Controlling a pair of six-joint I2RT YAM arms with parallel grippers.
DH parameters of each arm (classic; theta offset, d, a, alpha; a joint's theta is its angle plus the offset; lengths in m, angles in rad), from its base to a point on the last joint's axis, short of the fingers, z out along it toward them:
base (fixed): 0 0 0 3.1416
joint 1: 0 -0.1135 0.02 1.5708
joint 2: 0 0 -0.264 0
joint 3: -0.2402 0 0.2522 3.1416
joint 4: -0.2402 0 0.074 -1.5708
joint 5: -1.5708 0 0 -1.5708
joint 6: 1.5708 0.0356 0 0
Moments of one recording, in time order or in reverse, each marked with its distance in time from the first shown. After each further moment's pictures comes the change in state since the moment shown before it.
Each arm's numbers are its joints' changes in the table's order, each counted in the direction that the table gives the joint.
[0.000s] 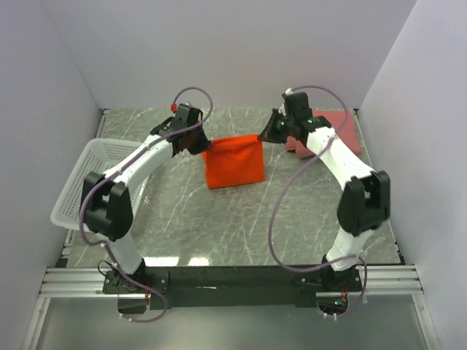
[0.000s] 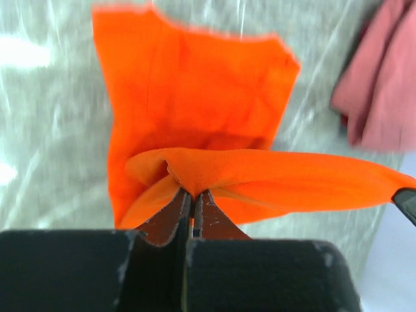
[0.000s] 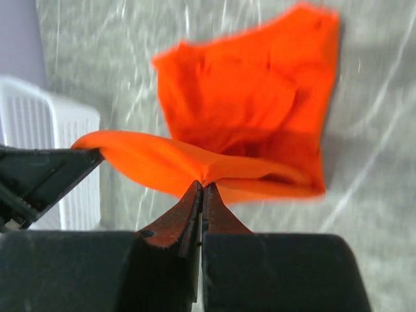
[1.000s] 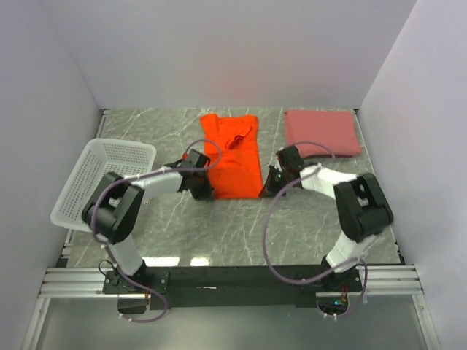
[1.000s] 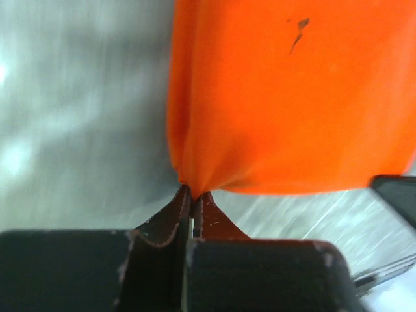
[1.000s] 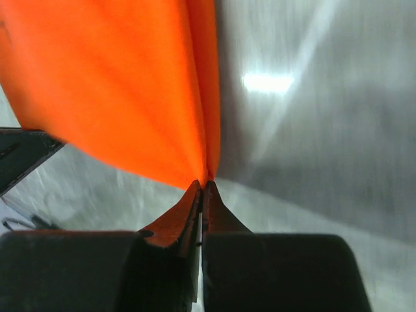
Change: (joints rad) left arm 0.078 0.052 0.430 0.216 -0.130 -0.063; right arm -0.051 0.019 0.559 0.250 0.071 0.024
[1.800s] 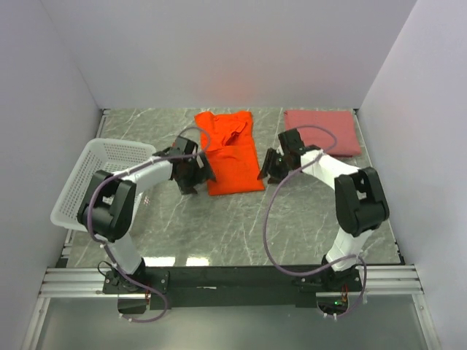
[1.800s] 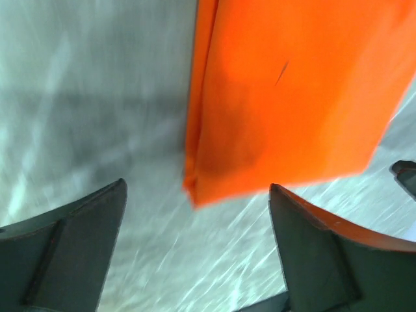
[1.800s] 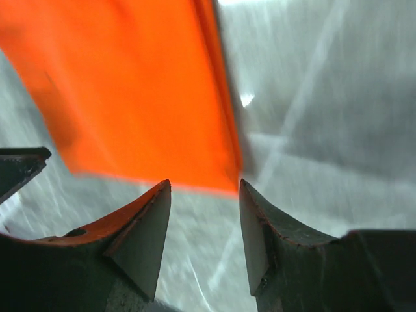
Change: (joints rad) left arm -0.130 -0.009 -0.115 -0.103 -0.053 0.082; right arm 0.037 0.062 -0.254 -0.154 -0.079 -0.030
